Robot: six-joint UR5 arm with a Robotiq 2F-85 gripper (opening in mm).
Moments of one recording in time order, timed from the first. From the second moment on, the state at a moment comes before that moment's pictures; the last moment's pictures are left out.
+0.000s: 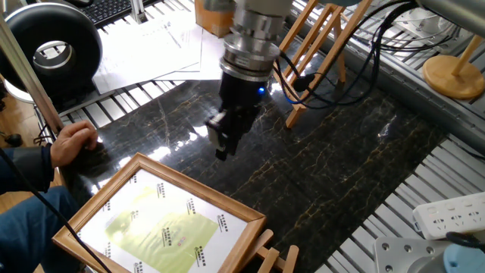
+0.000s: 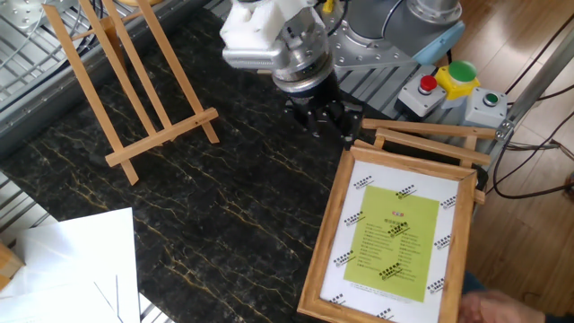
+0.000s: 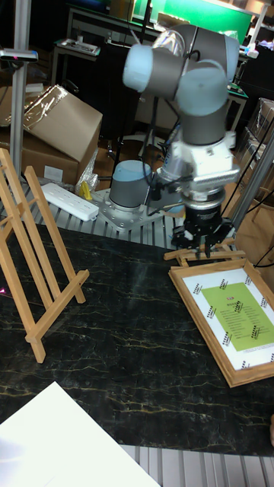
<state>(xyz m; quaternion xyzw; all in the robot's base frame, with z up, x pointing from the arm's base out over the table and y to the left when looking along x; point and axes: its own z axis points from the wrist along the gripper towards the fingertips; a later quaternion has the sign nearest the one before) 0.434 0.180 0.171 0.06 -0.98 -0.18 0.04</state>
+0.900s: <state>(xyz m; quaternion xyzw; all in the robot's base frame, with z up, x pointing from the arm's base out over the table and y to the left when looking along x) 0.456 0.134 0.179 0.02 -1.00 -0.05 -0.02</state>
